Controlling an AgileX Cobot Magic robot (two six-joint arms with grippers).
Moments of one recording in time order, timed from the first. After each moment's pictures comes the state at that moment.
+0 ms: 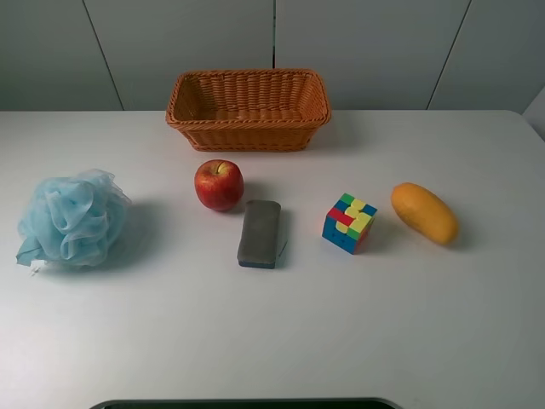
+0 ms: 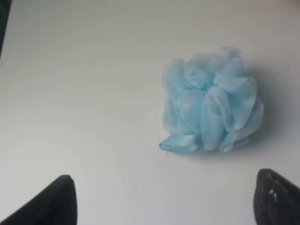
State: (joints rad) left arm 0.03 0.71 -0.92 0.00 1.20 0.01; right arm -0.05 0.00 -0.51 0.17 1.11 -0.12
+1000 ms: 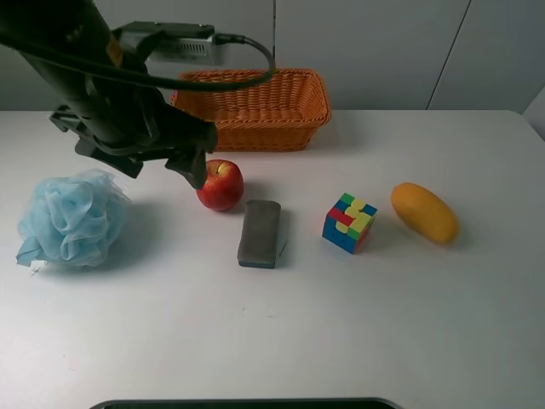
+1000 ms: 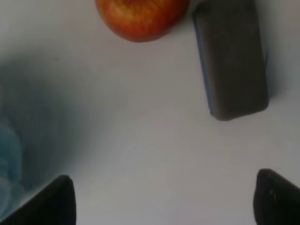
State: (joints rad) left arm -0.75 1.60 -1.16 0.05 0.91 -0.47; right arm -0.05 0.00 -0.51 0.17 1.11 -0.12
